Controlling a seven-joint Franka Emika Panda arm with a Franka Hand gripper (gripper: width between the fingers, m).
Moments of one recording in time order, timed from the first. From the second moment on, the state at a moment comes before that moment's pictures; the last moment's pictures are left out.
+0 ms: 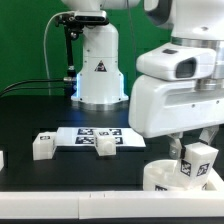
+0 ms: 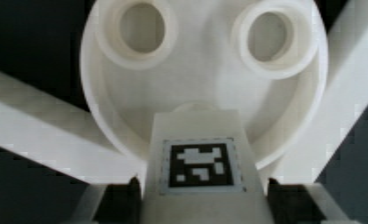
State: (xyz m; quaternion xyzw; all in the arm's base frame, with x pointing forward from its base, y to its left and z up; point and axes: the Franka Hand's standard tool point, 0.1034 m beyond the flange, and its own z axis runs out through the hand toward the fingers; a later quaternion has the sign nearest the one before) arm 0.607 0.097 0.075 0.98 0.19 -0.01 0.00
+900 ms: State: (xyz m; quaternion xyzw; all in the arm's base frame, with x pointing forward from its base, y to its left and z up) arm 0.605 0.081 0.072 0.97 -0.24 0.01 -0.01
